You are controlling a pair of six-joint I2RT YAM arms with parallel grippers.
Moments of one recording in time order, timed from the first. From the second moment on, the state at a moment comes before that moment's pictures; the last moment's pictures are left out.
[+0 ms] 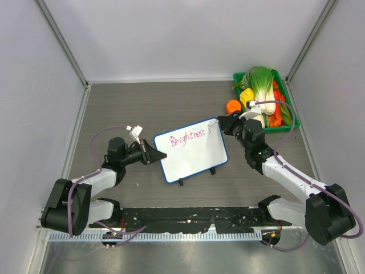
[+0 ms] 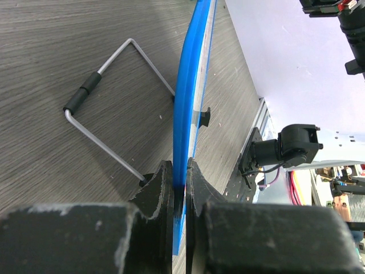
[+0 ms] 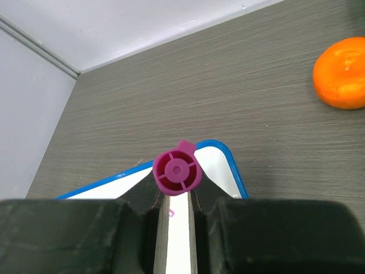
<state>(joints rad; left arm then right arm) -0.21 1.23 0.28 0.63 0.83 -0.71 0.44 1.12 0.60 0.39 0.12 0.58</state>
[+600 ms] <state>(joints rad) -0.21 1.23 0.28 0.63 0.83 -0.71 0.44 1.15 0.60 0.42 0.12 0.58</state>
